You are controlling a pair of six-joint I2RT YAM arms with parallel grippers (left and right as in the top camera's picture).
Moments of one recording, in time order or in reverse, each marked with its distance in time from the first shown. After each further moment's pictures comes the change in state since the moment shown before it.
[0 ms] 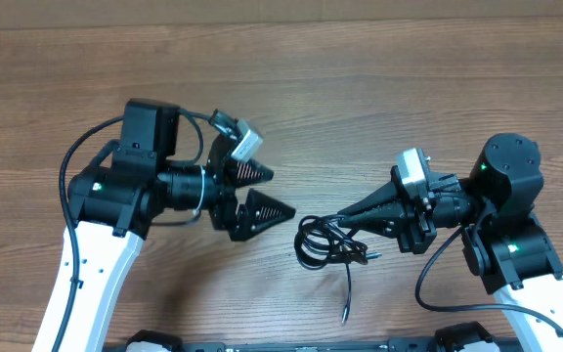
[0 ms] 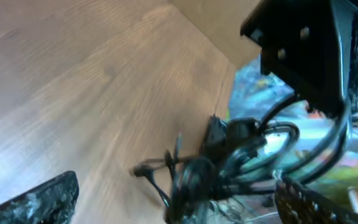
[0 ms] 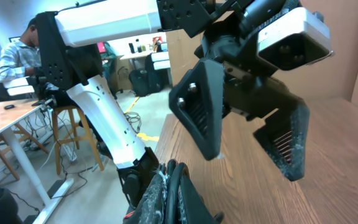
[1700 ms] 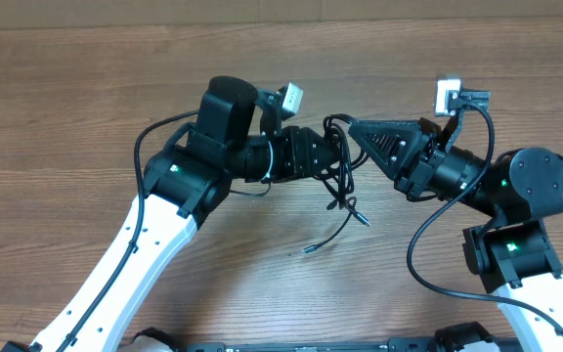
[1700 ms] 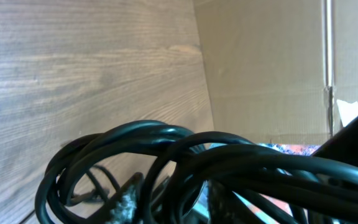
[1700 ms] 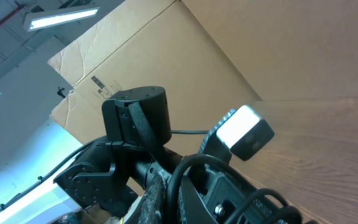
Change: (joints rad) left arm -0.265 0.145 0.000 0.534 -0.317 -1.059; right arm 0.000 0.004 -0.006 0.388 0.578 0.962
